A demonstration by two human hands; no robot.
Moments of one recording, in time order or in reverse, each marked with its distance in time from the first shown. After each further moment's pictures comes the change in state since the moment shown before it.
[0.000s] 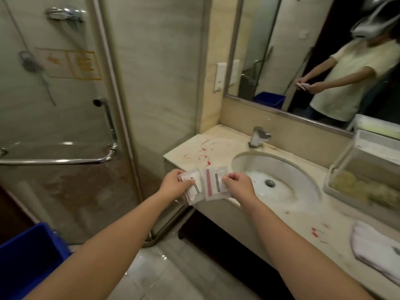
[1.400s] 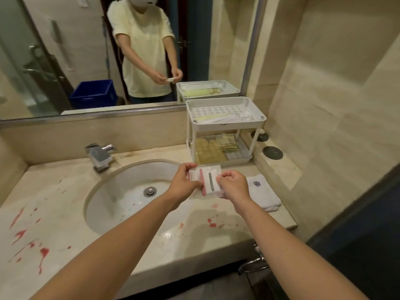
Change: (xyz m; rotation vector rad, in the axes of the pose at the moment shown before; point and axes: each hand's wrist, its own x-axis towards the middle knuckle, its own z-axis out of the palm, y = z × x) left_hand 0.086 0.163 0.392 -0.068 -0.965 0.303; right_hand 0.070 0.122 -0.280 0.310 0.906 0.310
